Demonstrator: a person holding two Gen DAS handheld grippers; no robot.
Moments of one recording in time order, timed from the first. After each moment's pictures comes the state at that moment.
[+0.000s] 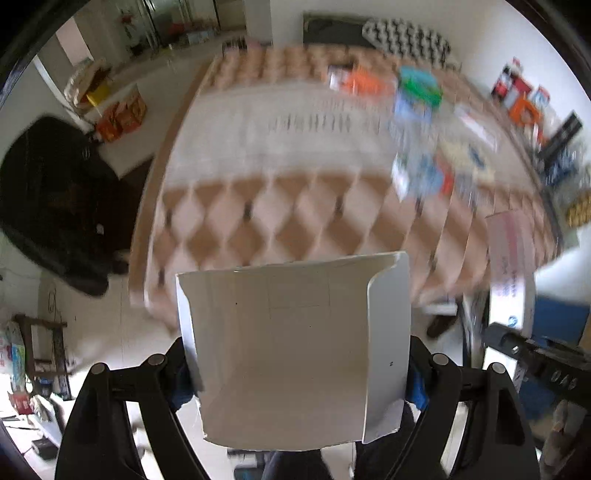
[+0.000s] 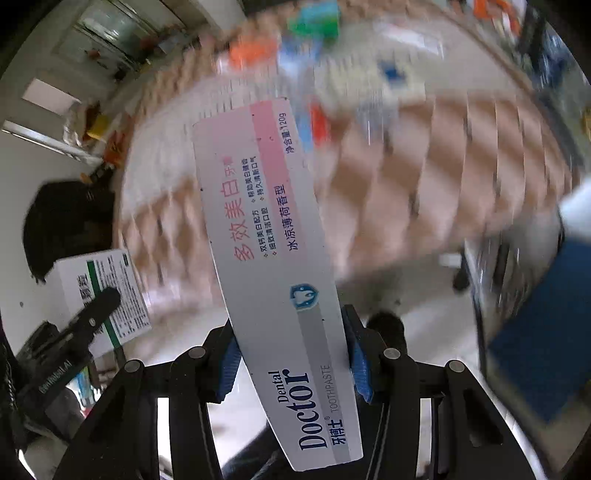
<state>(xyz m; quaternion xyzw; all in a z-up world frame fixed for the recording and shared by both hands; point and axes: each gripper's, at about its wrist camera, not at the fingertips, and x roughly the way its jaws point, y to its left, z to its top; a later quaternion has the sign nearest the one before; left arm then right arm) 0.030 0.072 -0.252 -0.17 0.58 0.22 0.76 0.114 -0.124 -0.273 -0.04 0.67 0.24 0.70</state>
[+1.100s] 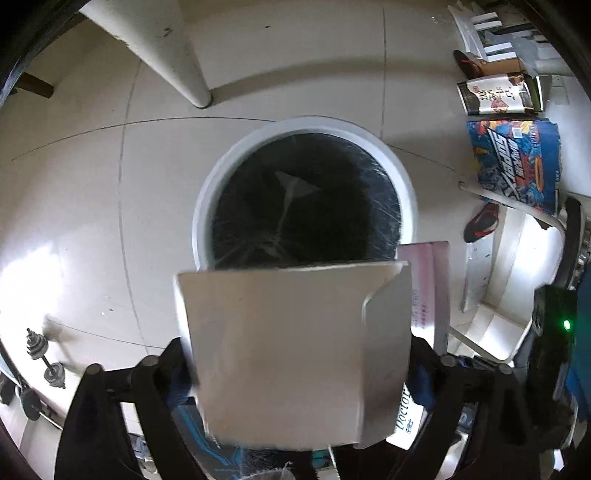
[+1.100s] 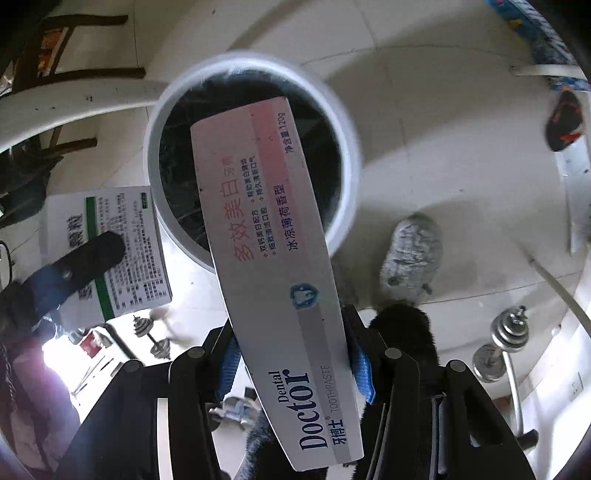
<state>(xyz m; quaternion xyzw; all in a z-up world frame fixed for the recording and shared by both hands) -0.038 0.061 -0.733 -0.35 0.73 0.13 0.57 0.013 -0.089 -0.773 -0.10 0.85 0.20 0.48</state>
